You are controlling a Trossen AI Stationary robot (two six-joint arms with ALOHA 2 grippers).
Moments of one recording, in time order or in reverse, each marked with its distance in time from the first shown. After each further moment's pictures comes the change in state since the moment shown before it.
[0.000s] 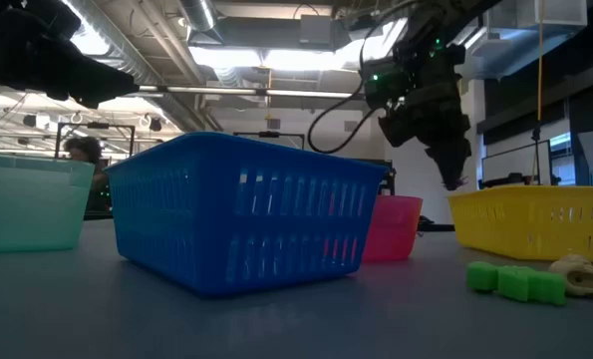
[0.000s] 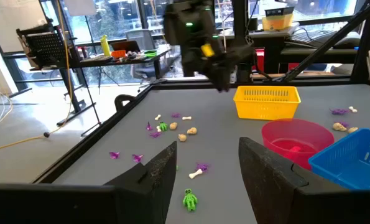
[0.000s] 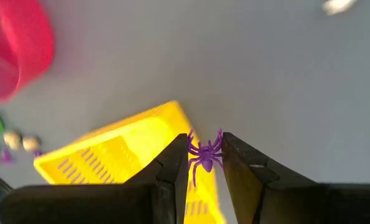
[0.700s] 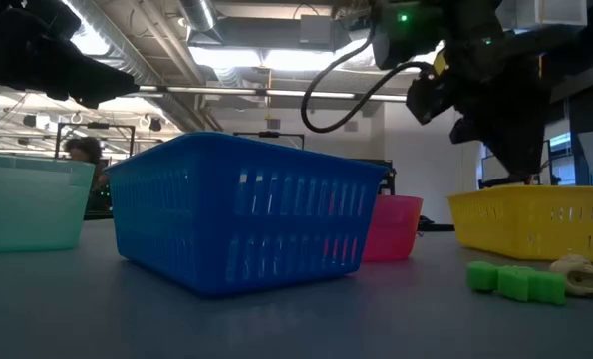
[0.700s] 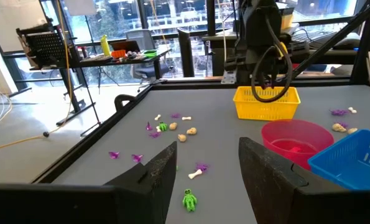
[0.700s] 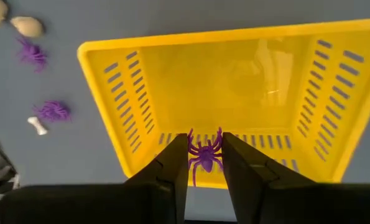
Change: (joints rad) left arm 0.000 0.000 0.000 0.001 0.000 -0.004; right arm 0.381 -0.001 0.000 -0.070 0.050 0.050
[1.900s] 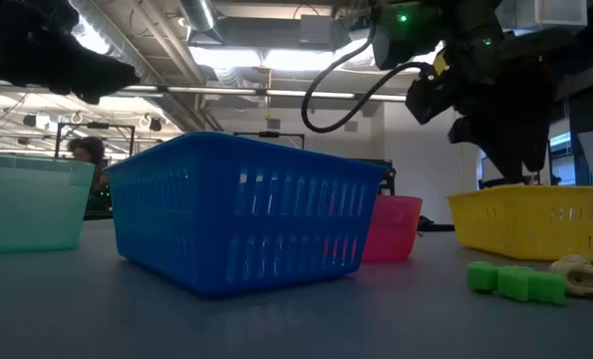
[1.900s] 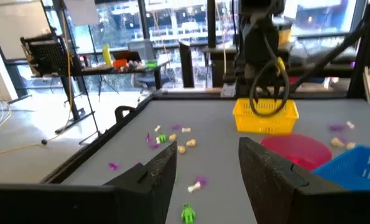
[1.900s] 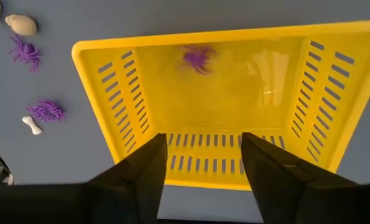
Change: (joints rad) left arm 0.000 0.007 0.000 0.081 0.000 -0.002; right arm -0.003 -0.001 0.000 -0.005 0.003 -0.034
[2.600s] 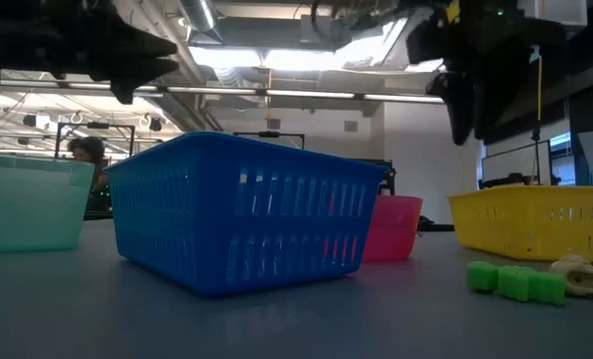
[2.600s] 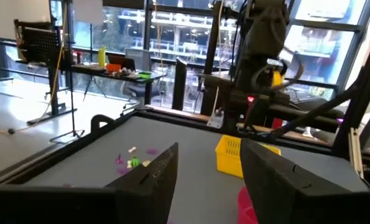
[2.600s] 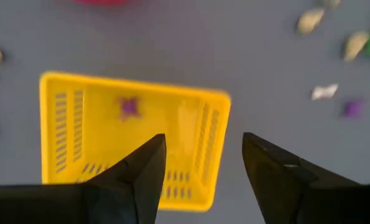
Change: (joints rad) left arm 0.000 0.606 0.000 0.683 0.000 -0.186; right arm 0.000 -0.267 -0.058 0.164 0.297 -0.215
